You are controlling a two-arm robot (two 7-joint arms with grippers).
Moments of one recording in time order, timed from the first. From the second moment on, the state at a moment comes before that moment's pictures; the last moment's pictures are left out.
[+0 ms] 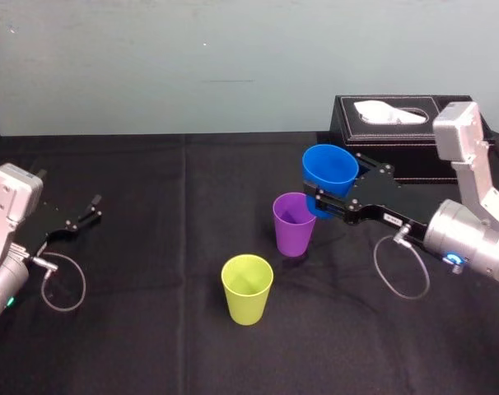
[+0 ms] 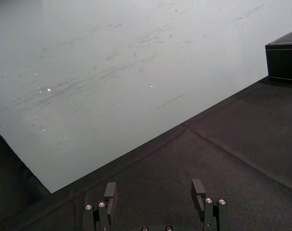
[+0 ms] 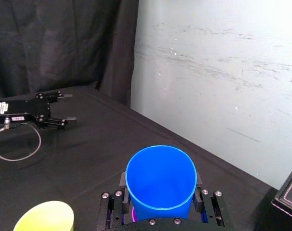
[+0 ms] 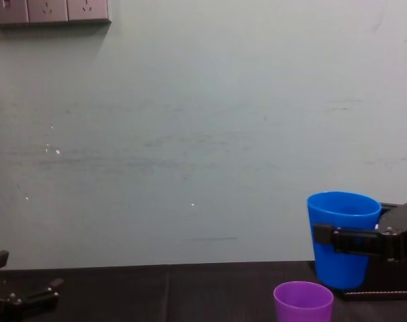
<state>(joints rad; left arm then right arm) -0.20 0.60 0.45 -1.41 -0.25 -0.12 0.03 0.27 0.57 -0.36 -1.54 0.45 0.03 0.53</state>
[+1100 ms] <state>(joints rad) -0.20 0.60 0.45 -1.41 -0.25 -0.12 0.03 0.36 0.51 -0.43 -1.44 0.39 0.04 0.54</state>
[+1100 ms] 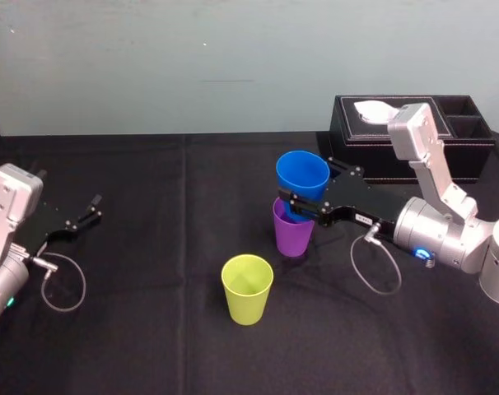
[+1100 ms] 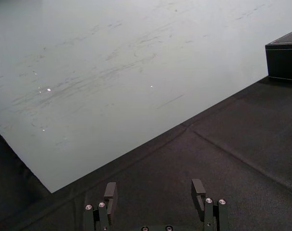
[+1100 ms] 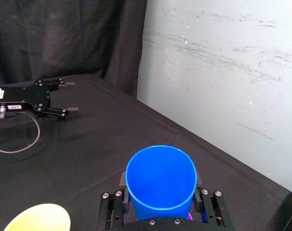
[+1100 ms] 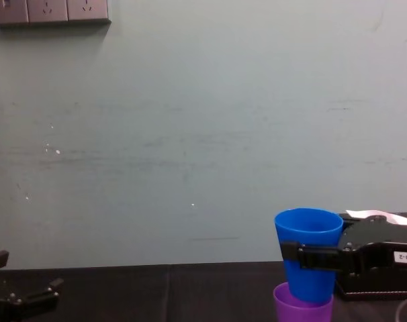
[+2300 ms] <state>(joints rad) -0.20 0.60 0.45 -1.41 -0.25 -0.12 0.03 0.39 0.48 -0.45 -1.35 0.38 0.01 0.57</state>
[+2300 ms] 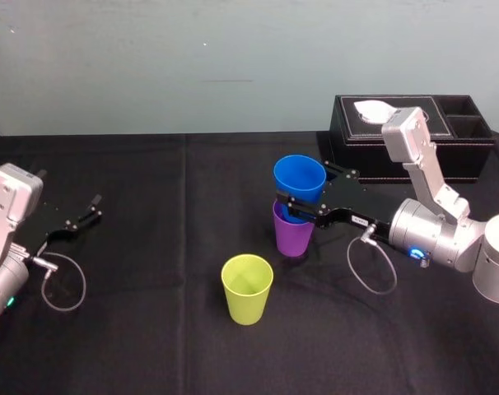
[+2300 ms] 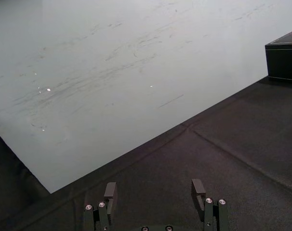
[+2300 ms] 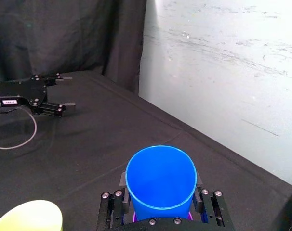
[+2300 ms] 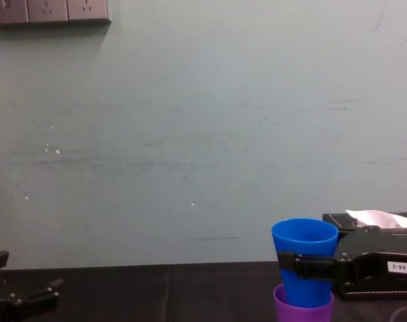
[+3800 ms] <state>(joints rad) -0.20 0.60 0.45 -1.41 -0.25 -0.12 0.03 0.42 0.46 -0.46 -1.27 0.42 -0.01 0.61</state>
